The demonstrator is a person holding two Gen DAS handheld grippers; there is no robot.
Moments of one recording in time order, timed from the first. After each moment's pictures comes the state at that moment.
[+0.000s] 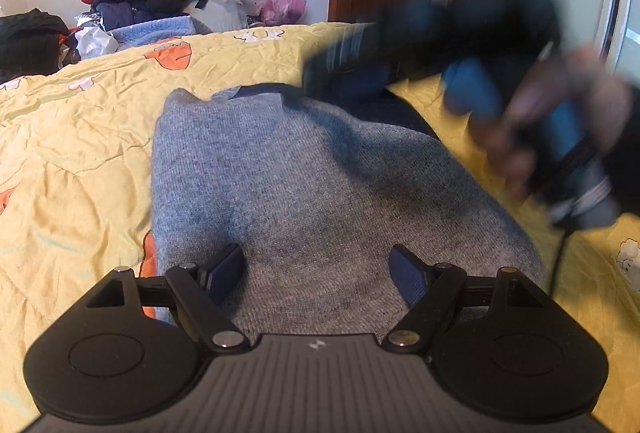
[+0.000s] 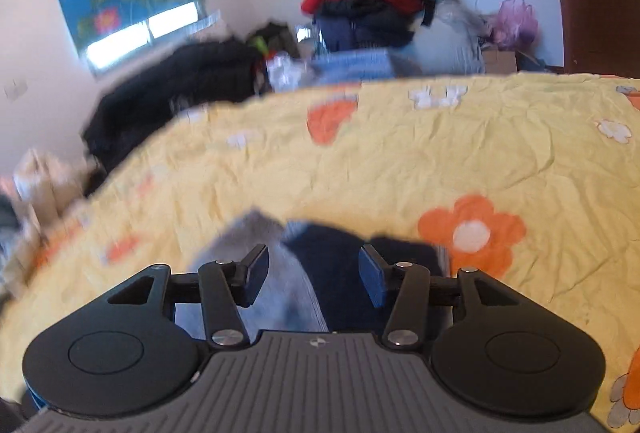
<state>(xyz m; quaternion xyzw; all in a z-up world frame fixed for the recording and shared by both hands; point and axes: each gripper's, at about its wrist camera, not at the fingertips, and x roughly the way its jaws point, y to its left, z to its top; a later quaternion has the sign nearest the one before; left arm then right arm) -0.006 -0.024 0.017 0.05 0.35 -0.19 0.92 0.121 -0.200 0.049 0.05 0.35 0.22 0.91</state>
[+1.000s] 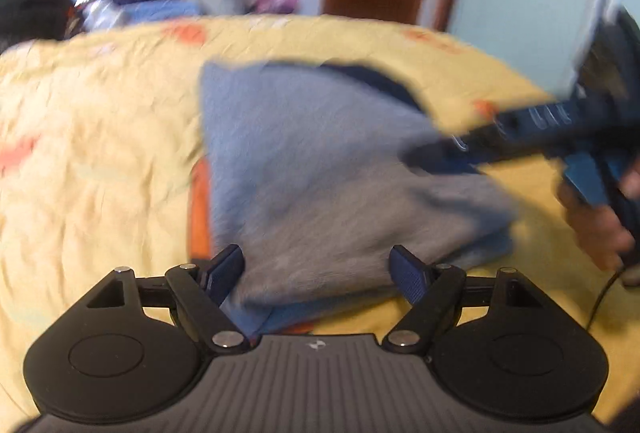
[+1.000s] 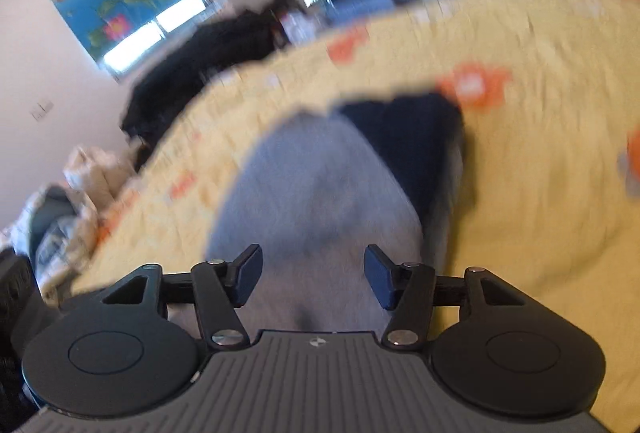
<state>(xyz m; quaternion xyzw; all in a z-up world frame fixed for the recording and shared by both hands) -0.044 0.036 0.010 0.01 0.36 -0.20 0.91 0.004 -0.242 0.029 0.18 0.40 0.27 0.86</state>
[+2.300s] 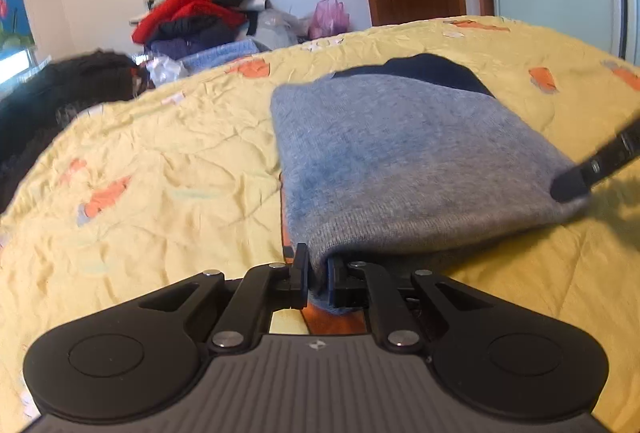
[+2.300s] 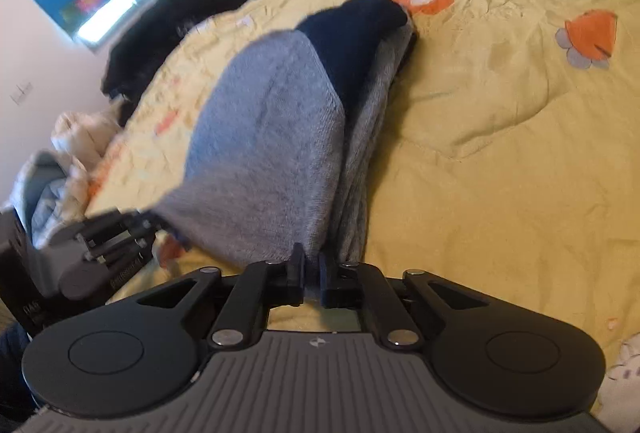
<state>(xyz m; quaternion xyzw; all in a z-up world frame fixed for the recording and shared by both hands) -0.076 0.032 0.015 0.15 0.30 -0.11 0.94 -0.054 -0.265 0.020 0.20 0.45 0.25 0.83</state>
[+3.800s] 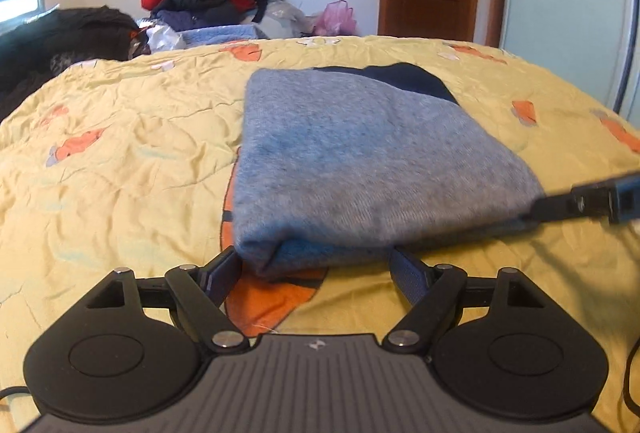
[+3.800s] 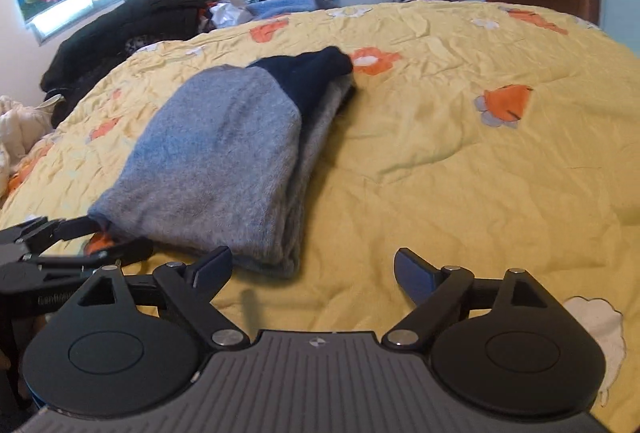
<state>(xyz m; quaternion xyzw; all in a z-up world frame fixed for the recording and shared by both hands) -0.099 0.016 0.007 0.05 0.31 -0.11 0.94 -0.100 -0.246 0.036 0.07 0.37 0.12 0.92</state>
